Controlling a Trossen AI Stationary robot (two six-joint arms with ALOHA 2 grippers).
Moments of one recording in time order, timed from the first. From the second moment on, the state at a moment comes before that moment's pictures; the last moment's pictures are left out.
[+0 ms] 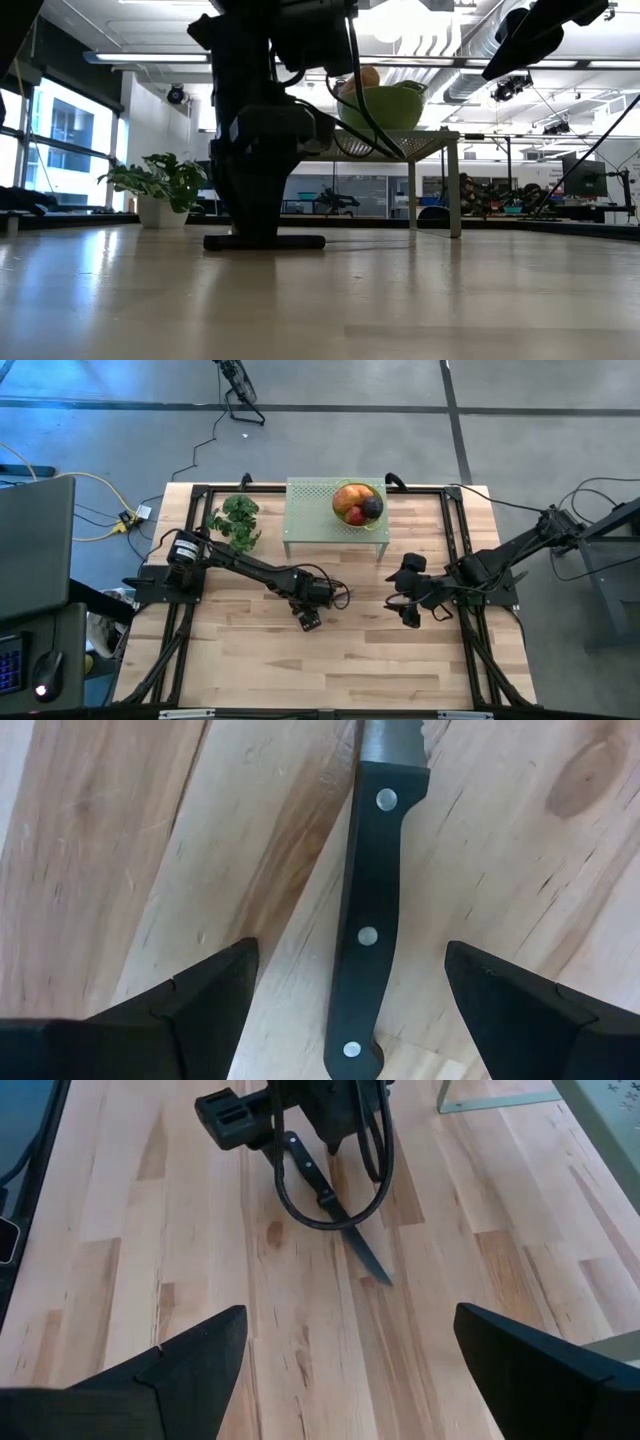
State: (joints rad) left arm -0.17 1.98 1.37 -0.73 -0.02 -0.61; right arm 0.45 1.08 0.86 -0.62 0.38 0.48
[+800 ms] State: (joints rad) left arm -0.15 2.04 1.37 -0.84 -0.01 -0.58; right arm 0.45 1.08 0.86 -0.62 0.38 0.50
